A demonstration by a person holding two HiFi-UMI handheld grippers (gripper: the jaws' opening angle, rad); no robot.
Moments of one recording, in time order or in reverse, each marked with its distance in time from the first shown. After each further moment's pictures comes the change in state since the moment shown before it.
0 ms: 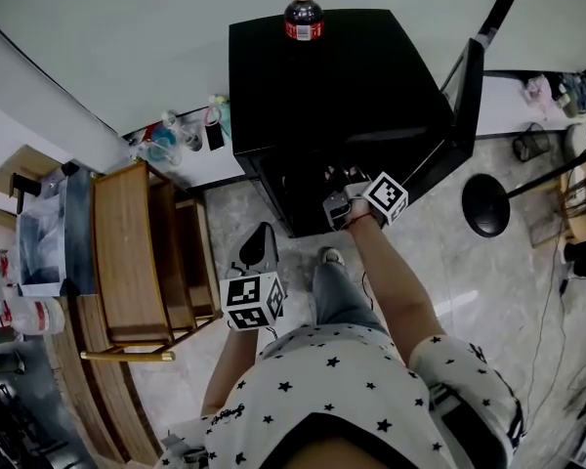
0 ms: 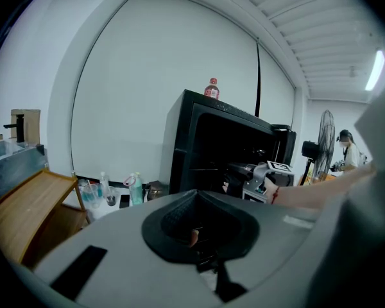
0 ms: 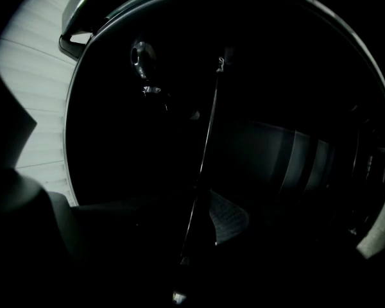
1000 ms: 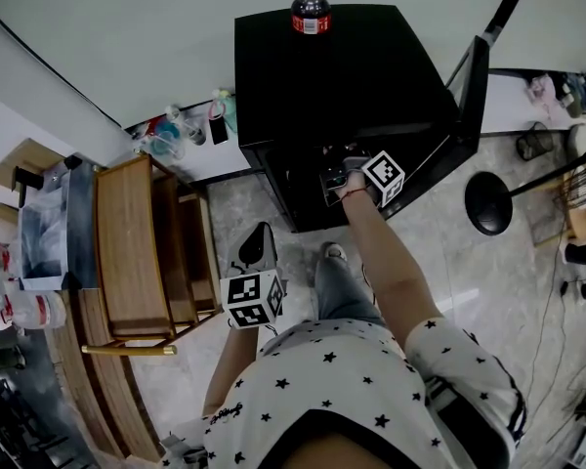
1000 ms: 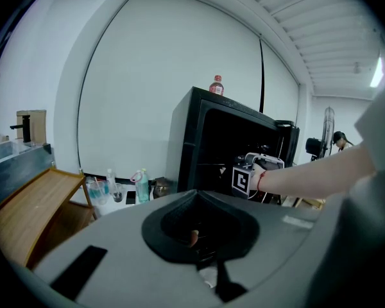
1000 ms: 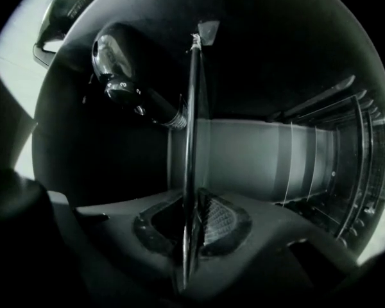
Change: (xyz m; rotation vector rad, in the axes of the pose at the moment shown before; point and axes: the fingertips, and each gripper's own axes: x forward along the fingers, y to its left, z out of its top) left arm -0.009 0.012 -0.012 -0.003 0.024 0.040; right arm 0.035 -0.012 0.016 0.139 -0.125 -0.027
